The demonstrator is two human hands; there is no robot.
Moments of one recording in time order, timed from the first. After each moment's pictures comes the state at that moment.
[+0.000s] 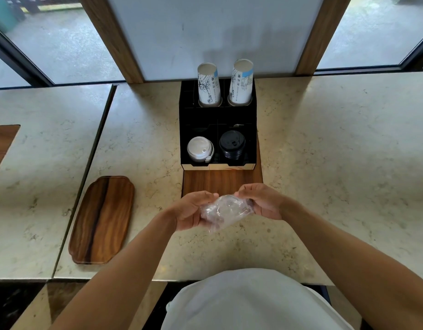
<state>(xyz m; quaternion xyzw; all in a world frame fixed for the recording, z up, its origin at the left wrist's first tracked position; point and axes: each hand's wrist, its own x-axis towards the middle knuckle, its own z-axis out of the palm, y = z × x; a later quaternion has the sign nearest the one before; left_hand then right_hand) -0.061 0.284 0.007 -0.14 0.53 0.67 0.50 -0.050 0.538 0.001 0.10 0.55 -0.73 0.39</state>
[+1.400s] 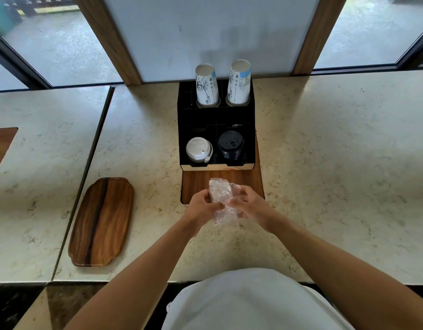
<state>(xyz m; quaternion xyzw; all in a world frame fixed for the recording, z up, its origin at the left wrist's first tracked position) -0.042 0.320 -0.010 -0.15 0.71 0.62 0.30 -0.022 0.508 -0.015 0.13 0.68 -0.66 0.28</state>
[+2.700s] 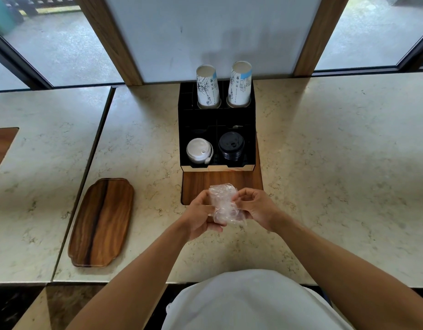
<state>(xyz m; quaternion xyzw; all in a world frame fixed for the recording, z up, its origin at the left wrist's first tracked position) -0.039 0.308 -0.013 -0.18 0.57 0.70 0.38 -0.030 0.523 -0.038 0.13 0.64 -0.71 0.26</state>
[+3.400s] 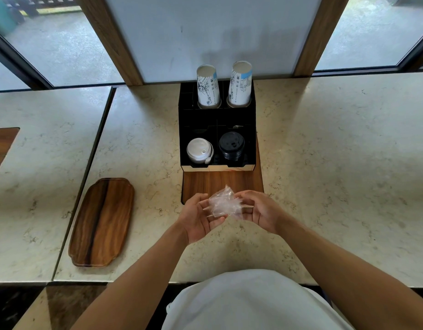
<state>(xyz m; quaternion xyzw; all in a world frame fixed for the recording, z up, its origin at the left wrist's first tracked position) -0.034 0.307 -0.006 -0.33 0.39 0.77 0.38 -0.026 0.527 -0.029 0.22 0.50 -0.79 0.28</state>
